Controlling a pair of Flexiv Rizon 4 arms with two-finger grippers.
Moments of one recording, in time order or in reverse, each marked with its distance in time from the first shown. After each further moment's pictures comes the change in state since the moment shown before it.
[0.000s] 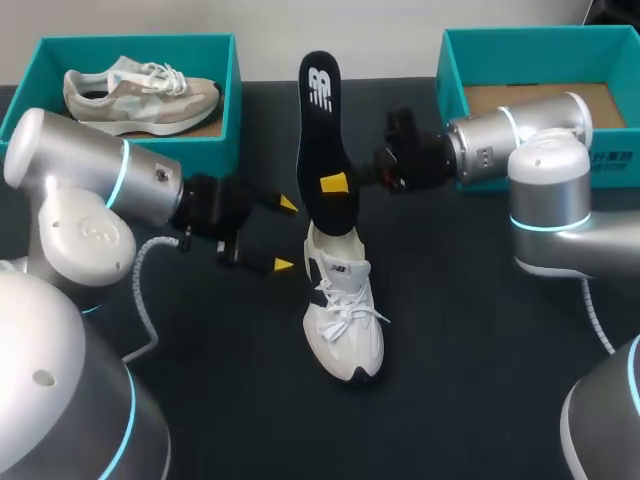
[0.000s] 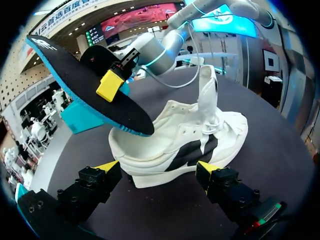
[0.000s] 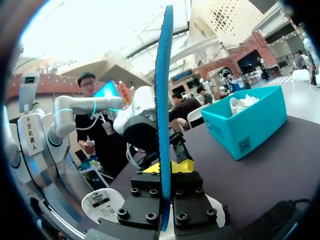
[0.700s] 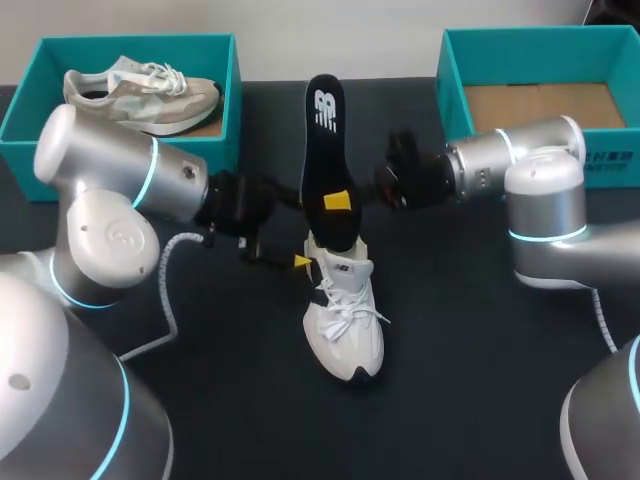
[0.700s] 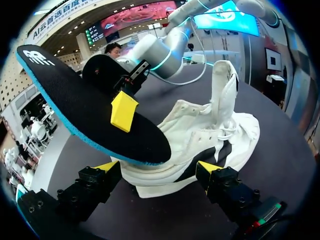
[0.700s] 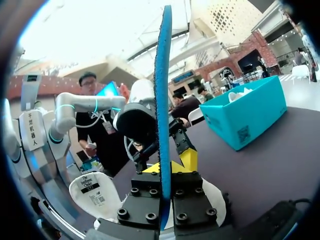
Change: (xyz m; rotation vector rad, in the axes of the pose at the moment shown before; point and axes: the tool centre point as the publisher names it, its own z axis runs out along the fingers) left arm -0.010 -0.007 0.026 -0.020 -0.005 0.003; right arm -0.012 -0.033 0.000 -0.018 0.021 0.020
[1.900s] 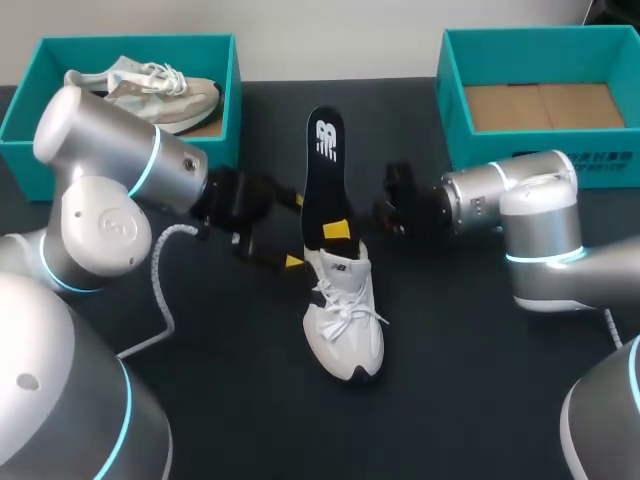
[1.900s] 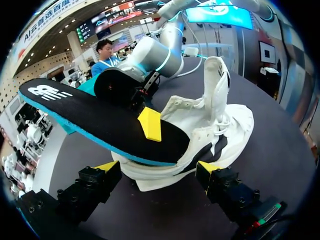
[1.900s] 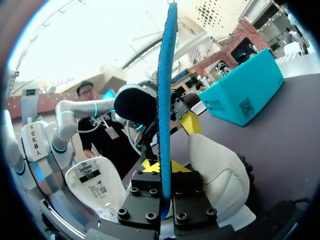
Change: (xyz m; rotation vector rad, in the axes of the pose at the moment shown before) left arm 0.001 0.008 -0.008 -0.060 0.051 0.046; right arm 0.008 -0.045 0.011 -0.020 0.033 0.147
